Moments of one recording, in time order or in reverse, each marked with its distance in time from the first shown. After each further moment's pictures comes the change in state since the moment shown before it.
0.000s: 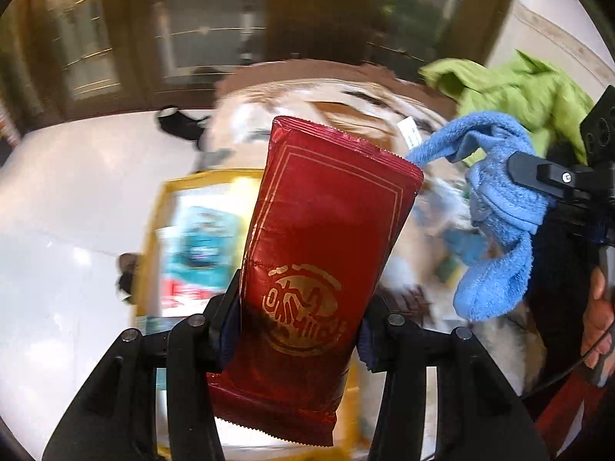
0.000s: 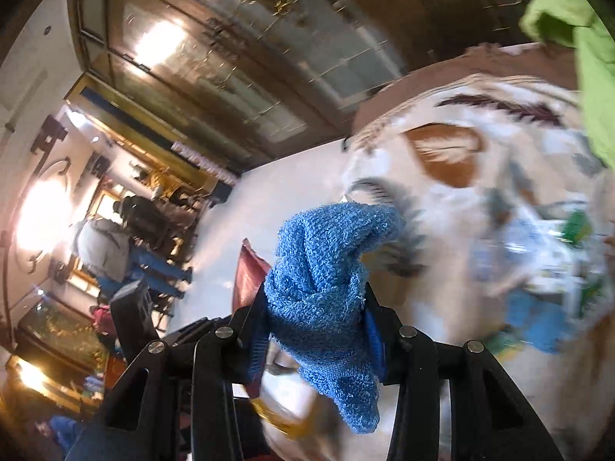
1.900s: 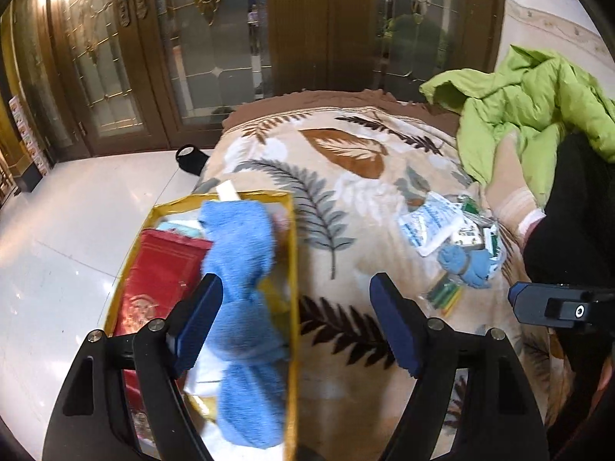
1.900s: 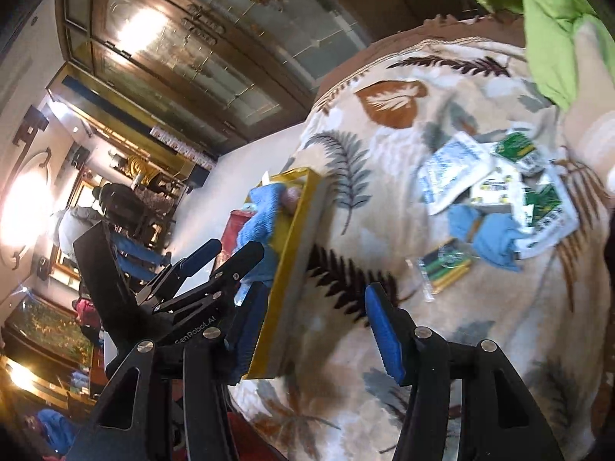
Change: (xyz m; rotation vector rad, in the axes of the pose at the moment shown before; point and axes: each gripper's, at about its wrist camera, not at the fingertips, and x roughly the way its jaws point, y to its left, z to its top) left arm 0.006 -0.079 -0.023 0.043 -0.181 0.110; right arm -0.041 -0.046 -0.072 0.016 0.032 -0.111
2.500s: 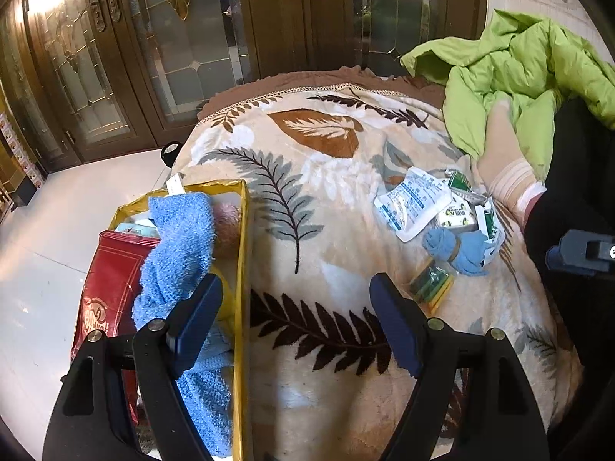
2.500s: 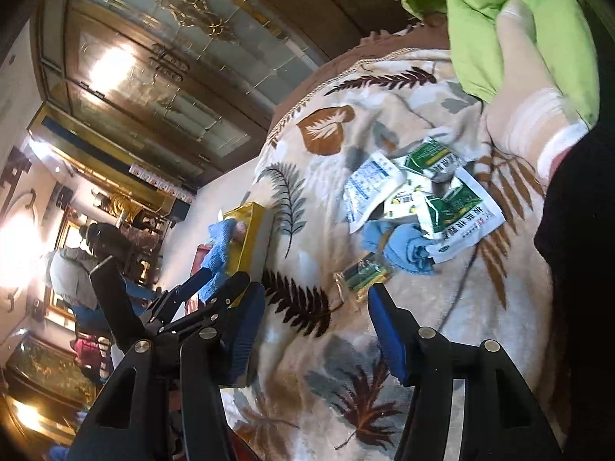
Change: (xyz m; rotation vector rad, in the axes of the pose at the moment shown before) left arm 0.026 -0.040 -0.003 0.065 0.057 0.006; right arm -0.044 -0.062 0.002 0.121 -0.078 -0.050
